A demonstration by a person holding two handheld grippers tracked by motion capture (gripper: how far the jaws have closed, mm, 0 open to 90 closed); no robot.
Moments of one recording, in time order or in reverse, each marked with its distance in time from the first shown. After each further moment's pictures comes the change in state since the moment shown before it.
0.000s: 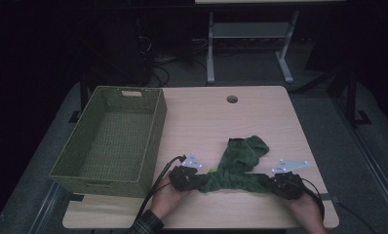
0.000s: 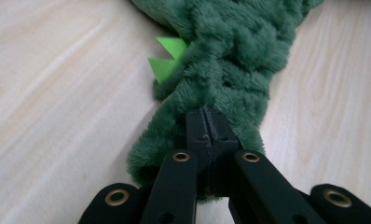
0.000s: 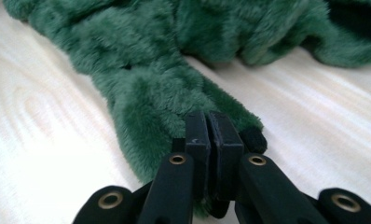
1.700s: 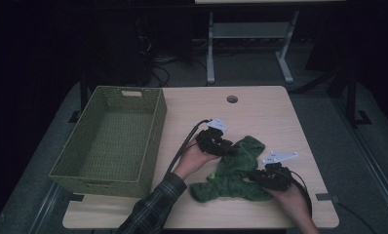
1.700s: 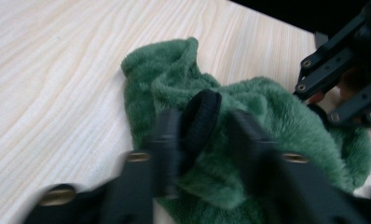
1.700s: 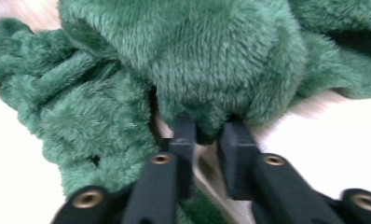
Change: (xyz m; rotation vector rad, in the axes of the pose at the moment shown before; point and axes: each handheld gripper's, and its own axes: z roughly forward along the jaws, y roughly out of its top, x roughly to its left) left arm 0.044 0.118 0.042 -0.107 -0.120 0.110; right arm -0.002 0.026 0.024 -0.027 0.063 0.072
